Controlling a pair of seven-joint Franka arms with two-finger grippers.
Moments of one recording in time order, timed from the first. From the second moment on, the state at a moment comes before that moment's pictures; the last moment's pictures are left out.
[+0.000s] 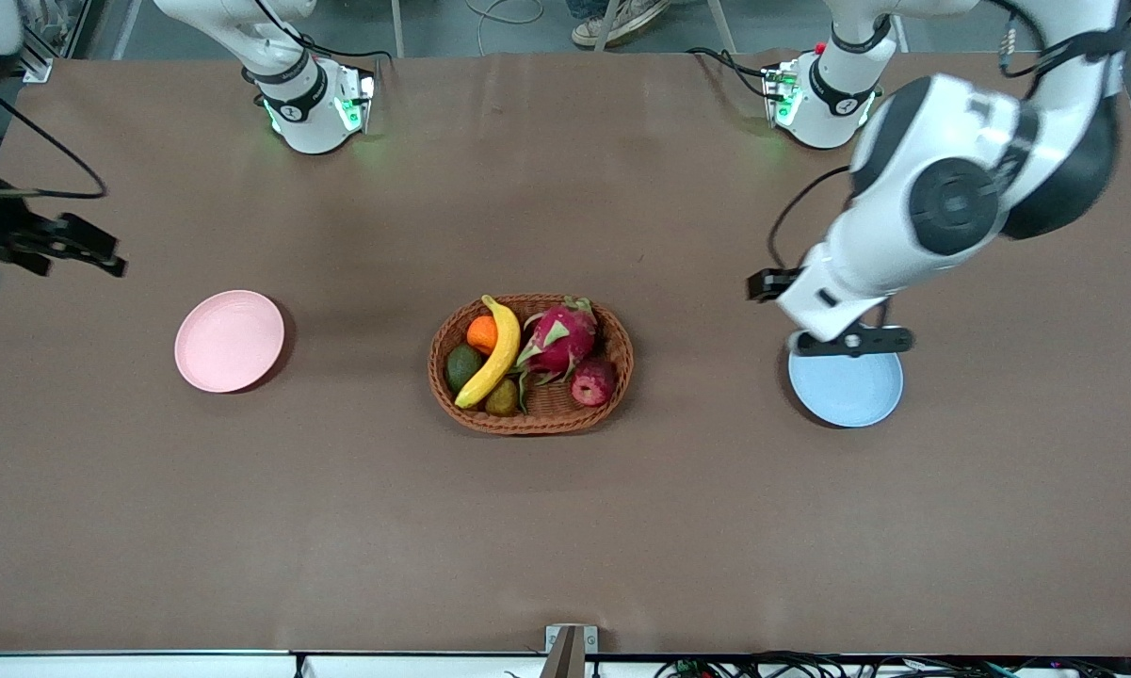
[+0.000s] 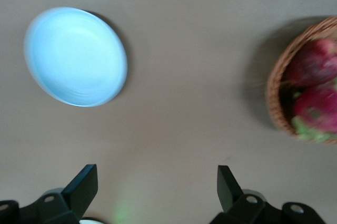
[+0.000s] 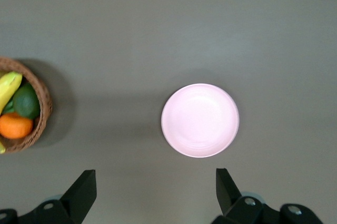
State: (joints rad) left arm -0.26 0.32 -0.21 -1.55 -0.04 1.67 -0.55; right arm 0.07 -0.03 -0.08 -1.76 0.03 1.69 -0.03
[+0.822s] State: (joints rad) left arm -0.48 0.66 -0.21 -1.49 -0.05 2.20 -1.21; right arm 0.42 0.34 -0.07 -1.71 0.10 1.92 0.54
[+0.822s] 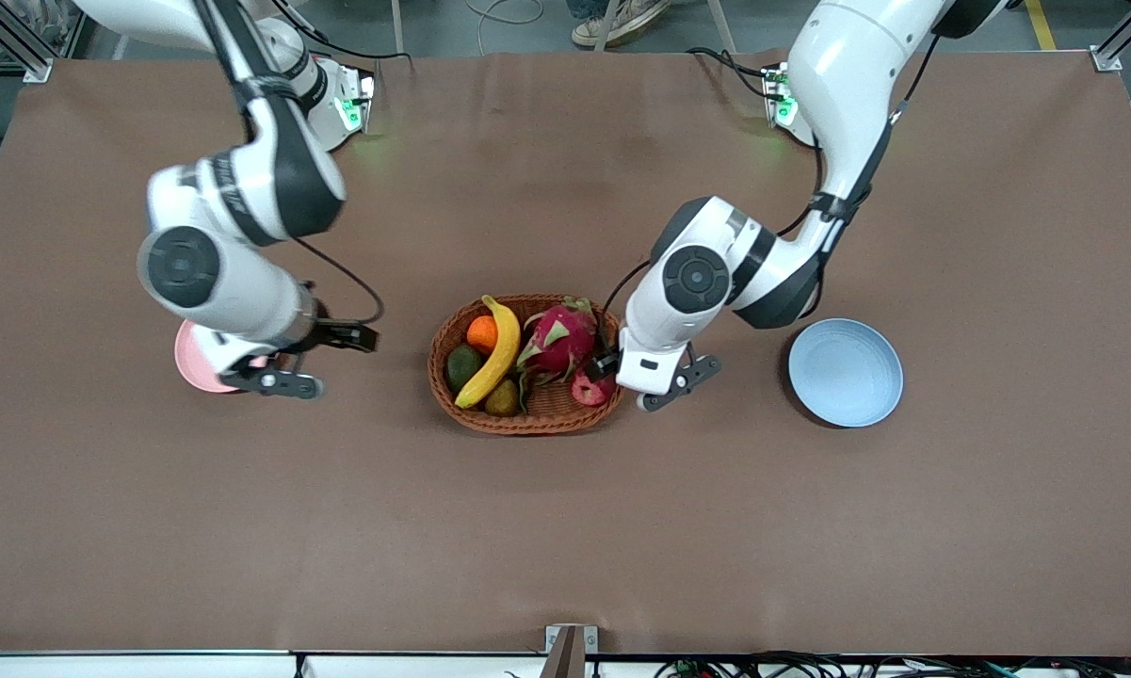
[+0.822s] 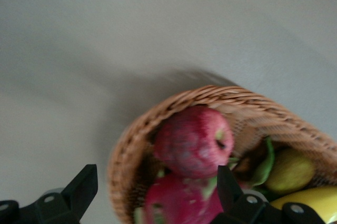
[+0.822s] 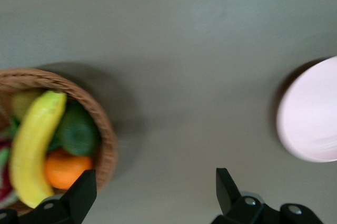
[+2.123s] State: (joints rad) left arm -0.51 0.79 -0.21 -1.46 -0.05 2.36 -1.41; right arm 0.60 0.70 -0.08 -1.45 0.21 2.04 0.97
